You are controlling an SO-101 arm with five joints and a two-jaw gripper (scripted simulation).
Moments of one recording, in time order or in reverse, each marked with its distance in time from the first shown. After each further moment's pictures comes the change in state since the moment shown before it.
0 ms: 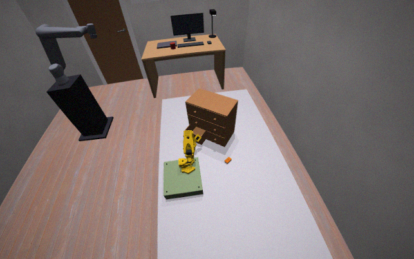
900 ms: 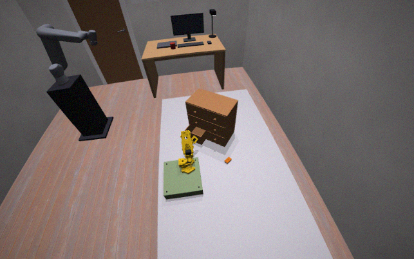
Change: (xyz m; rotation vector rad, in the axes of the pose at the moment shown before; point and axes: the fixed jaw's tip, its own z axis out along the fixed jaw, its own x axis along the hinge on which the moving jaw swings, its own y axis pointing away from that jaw) arm 0.027 0.010 -0.031 0.006 0.156 -0.058
